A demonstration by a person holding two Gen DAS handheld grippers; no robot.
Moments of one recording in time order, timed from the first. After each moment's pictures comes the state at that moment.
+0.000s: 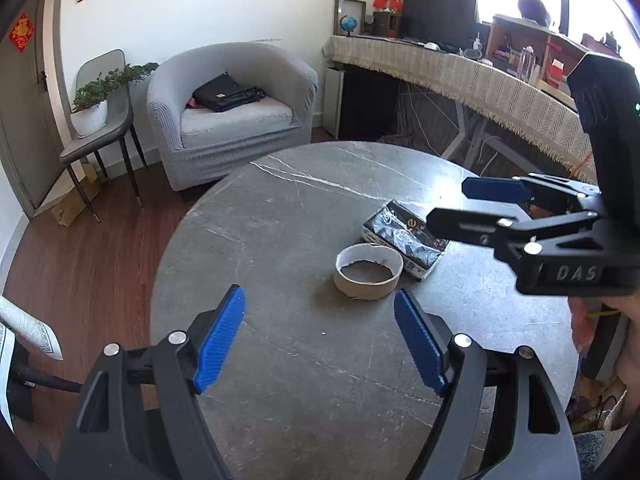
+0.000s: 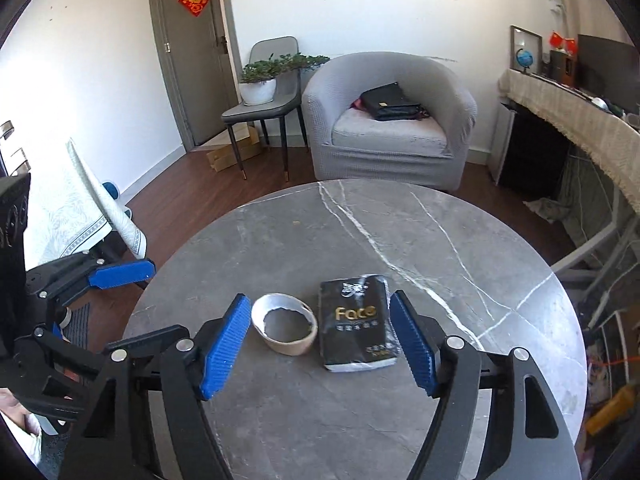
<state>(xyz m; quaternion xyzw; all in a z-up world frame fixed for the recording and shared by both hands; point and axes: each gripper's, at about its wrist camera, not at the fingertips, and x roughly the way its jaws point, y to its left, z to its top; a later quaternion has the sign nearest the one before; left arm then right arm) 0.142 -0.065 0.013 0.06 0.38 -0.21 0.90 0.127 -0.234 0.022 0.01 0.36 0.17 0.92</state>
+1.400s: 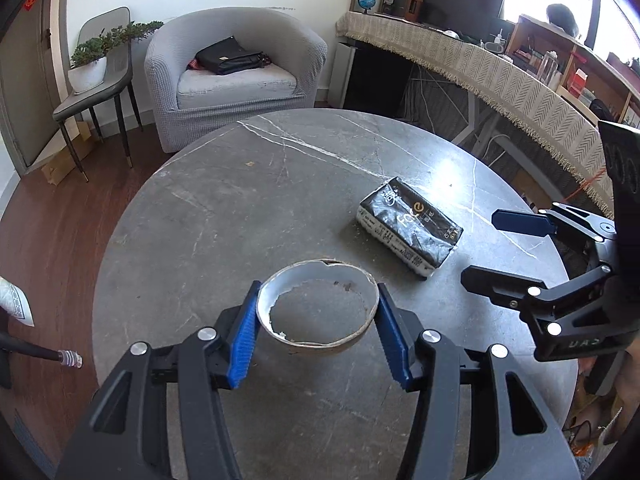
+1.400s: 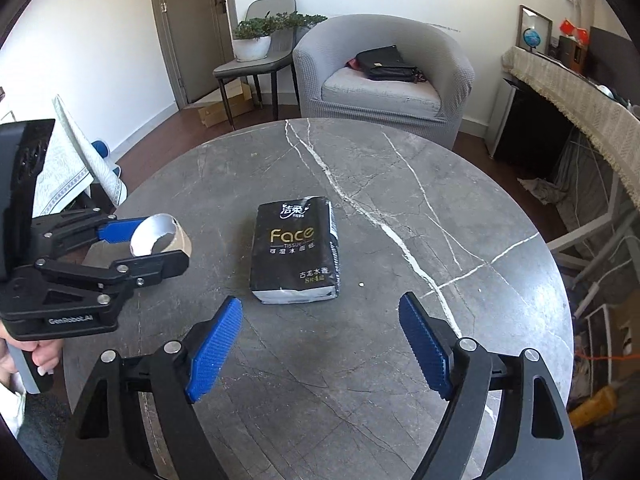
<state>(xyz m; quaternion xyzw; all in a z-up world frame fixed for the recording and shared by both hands) 0.160 -0.077 -0.010 0.01 0.42 -0.19 0.89 0.129 -0.251 -0.016 -0.07 0.42 0.18 0.89</state>
